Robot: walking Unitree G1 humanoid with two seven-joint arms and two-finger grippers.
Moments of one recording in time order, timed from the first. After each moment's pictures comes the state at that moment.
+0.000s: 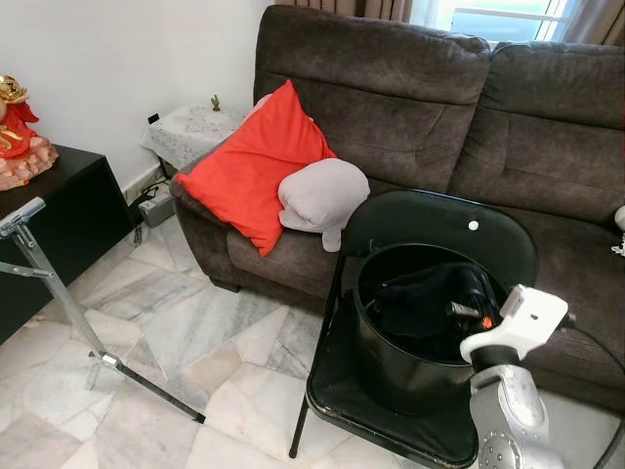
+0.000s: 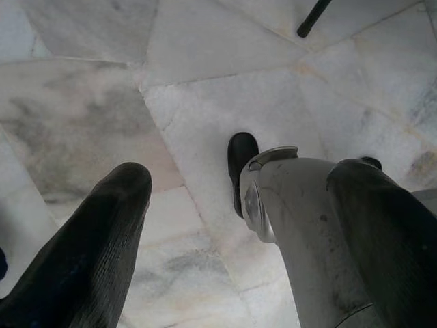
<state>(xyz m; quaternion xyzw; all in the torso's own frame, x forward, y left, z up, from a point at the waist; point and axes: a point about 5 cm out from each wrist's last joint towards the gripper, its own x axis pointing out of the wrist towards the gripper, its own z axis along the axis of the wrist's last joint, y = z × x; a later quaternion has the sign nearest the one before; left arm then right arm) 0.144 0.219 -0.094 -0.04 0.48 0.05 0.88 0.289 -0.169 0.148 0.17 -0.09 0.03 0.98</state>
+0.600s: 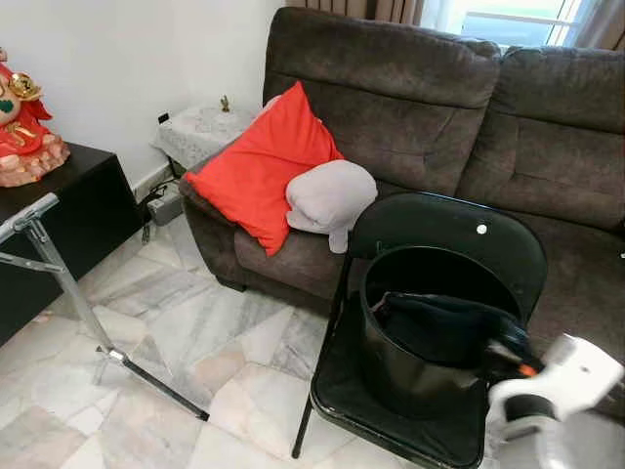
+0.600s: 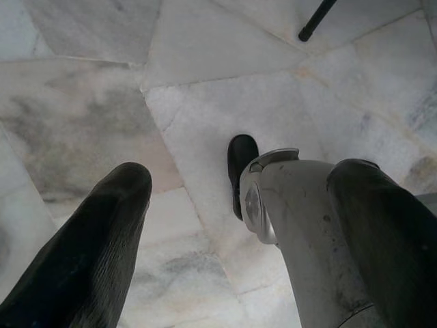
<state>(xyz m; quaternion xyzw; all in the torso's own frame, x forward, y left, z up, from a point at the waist) 0.147 0.218 -0.093 -0.04 0.47 0.05 0.88 0.235 -0.229 0.100 0.27 0.03 -0.22 0.93</state>
